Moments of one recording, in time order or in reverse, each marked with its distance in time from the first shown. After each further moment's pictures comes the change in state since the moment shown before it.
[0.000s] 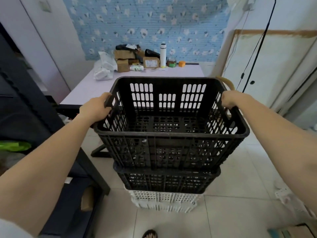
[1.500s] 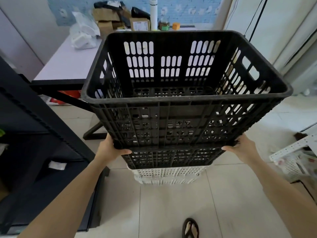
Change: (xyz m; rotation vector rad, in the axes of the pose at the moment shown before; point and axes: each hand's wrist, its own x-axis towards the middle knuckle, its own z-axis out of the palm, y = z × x) left_hand -0.102 -0.068 0.226 -0.583 -0.294 -0.152; right_hand -0.078 0.034 0.315 0.821 0.191 0.147
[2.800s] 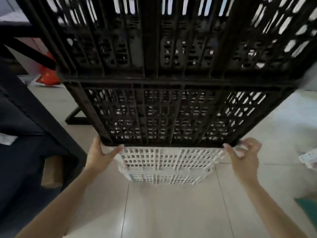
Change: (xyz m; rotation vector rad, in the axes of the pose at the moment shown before) left_hand 0.040 -0.193 0.221 -0.198 0.230 -0.008; right_hand 0.012 0.195 0.223 0.334 0.360 -0.115
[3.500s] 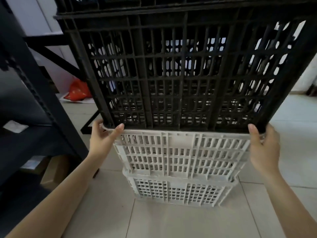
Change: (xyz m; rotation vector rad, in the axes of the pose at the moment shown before) left_hand 0.015 -0.040 0.042 -0.401 0.234 0.274; right_hand 0.017 0.048 0.048 0.082 0.080 -0.279
